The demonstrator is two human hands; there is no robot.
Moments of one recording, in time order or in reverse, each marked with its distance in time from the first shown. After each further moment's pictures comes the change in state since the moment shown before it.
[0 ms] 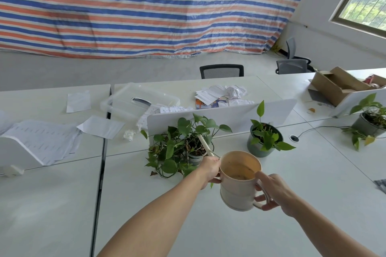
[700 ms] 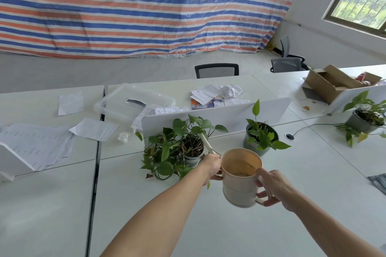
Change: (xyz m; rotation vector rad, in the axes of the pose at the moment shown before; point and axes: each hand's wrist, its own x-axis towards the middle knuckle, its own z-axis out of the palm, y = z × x) left_hand 0.014 0.014 0.013 0.007 -0.043 -0.041; right_hand 0.012 -0.002 -0.014 -0.013 0.038 0.016
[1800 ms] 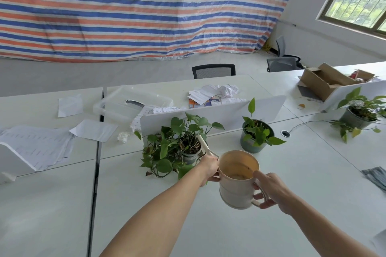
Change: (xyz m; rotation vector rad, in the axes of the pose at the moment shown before) left_hand -0.016 -0.013 0.007 0.015 0.011 -0.007; right_hand -0.018 0.021 0.005 0.051 -0.006 -0.002
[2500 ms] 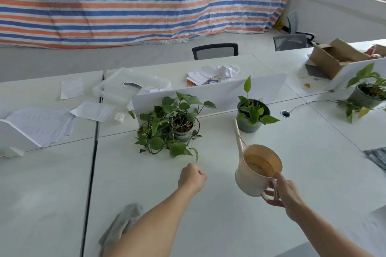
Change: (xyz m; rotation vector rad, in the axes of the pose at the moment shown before) left_hand -0.026 -0.094 0.034 0.616 0.386 -0.062; right_hand 0.029 0.121 -0.046 0.386 0.167 0.100
